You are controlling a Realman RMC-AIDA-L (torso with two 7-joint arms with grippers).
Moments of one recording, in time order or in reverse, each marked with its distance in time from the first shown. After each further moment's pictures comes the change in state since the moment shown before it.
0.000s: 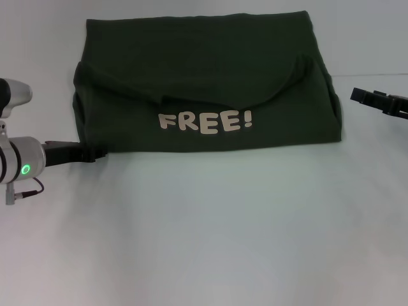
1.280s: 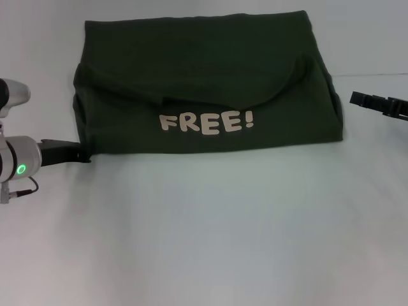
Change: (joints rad) left arm 0.000 0.009 -0.005 -0.005 0.008 -0.004 0.040; right arm 0.006 -0.006 0.000 -0.020 -0.064 -0.009 0.089
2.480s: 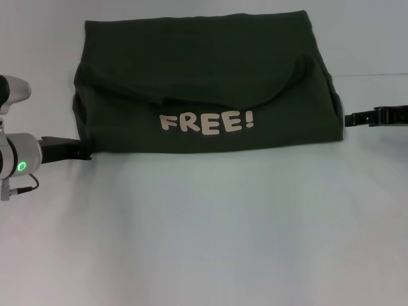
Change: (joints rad) left arm -0.008 0.004 0.002 0.000 0.001 0.000 -0.006; right arm 0.145 0.002 0.004 -0.192 -0.629 -0.057 0.488
